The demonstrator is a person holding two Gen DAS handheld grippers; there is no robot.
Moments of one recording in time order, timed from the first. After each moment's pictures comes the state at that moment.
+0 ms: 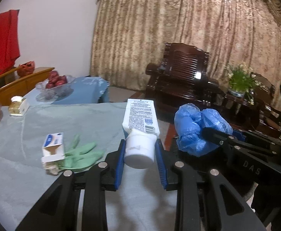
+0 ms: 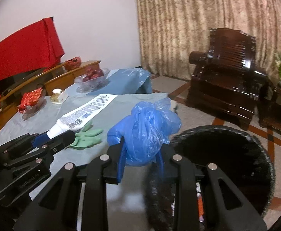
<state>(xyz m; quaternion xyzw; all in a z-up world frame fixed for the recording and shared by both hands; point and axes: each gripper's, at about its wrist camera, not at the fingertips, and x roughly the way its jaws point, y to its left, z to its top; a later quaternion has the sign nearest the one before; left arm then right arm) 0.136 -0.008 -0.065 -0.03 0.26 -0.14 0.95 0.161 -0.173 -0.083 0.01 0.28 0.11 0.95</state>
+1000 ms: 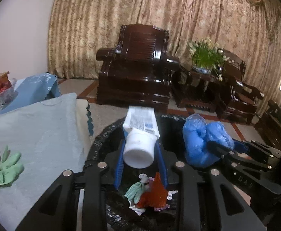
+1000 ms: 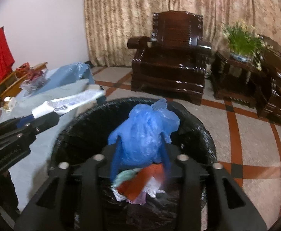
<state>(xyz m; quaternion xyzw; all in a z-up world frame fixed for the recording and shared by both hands) 0.178 -0.167 -0.092 0.02 0.31 -0.28 0.91 0.141 -0.325 -0.143 0.04 0.33 -0.07 0.94</state>
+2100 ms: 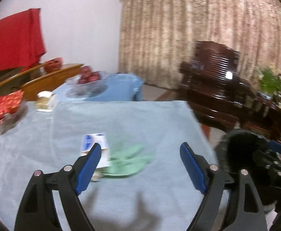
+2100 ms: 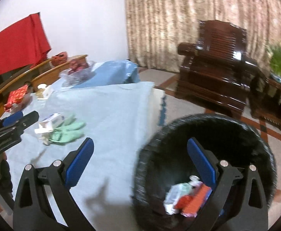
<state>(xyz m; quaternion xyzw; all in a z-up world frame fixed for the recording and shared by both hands) 0.170 0.068 -0.083 -0.02 0.28 -0.01 0.96 0.190 -0.157 -0.118 0.01 0.31 0.08 0.95</state>
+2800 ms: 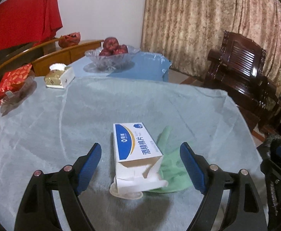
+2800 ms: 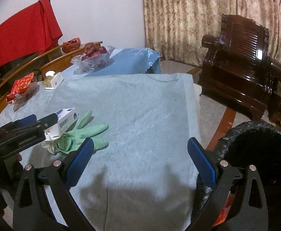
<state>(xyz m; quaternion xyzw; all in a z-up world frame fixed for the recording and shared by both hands) 0.248 0.132 -0.139 -0.05 0.35 0.04 0.93 0.262 -0.076 -0.155 0.00 0.35 0.12 0.93</state>
